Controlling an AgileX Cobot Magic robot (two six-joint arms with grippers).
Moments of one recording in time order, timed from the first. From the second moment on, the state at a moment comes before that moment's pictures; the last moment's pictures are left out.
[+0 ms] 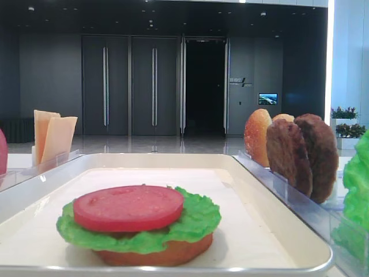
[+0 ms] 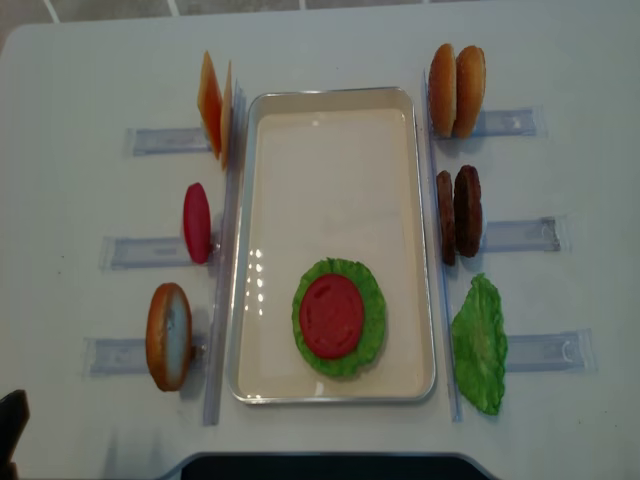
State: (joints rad) left arm 0.03 0.10 -0.51 0.05 1.19 -0.01; right arm -0.02 -0.01 -0.50 0.02 1.14 0.02
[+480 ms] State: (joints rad) left arm 0.03 -0.02 -0.49 0.04 1.15 0.01; right arm -0.02 -0.01 -0.50 0.02 1.14 0.02
